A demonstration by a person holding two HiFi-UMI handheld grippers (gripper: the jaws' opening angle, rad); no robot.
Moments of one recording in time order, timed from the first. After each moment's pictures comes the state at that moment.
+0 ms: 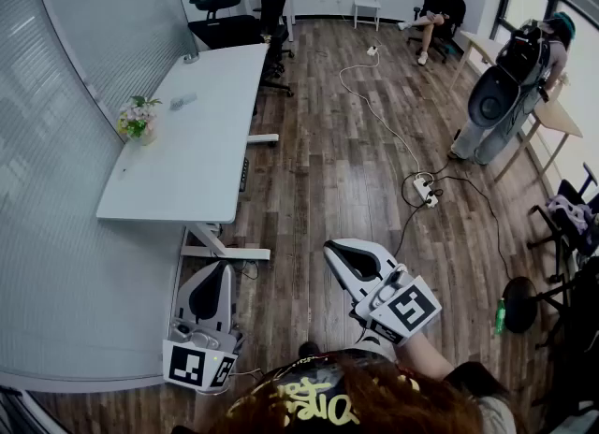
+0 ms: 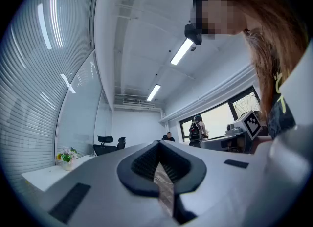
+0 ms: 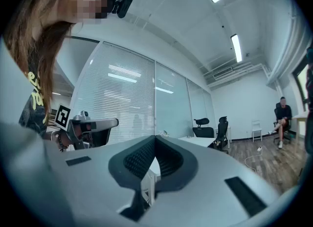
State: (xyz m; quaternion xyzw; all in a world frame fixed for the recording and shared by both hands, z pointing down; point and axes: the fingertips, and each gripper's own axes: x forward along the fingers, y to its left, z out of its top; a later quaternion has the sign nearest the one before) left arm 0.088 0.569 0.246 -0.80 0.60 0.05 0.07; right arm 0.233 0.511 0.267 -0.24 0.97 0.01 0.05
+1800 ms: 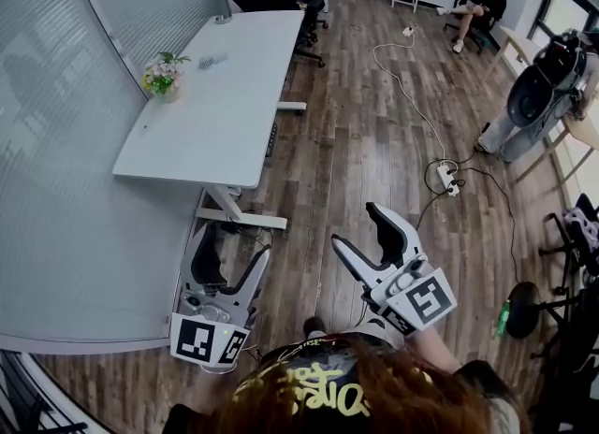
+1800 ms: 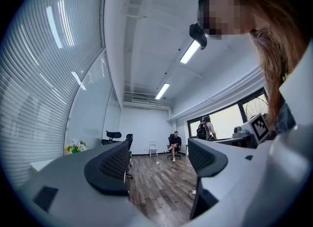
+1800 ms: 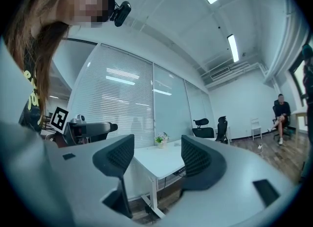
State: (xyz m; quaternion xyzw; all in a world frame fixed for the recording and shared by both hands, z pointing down) left arm 0.067 0.564 0.260 -0.78 0.62 0.06 0.05; right arm 0.223 0.505 0.281 -0.27 0.96 0.00 0.06
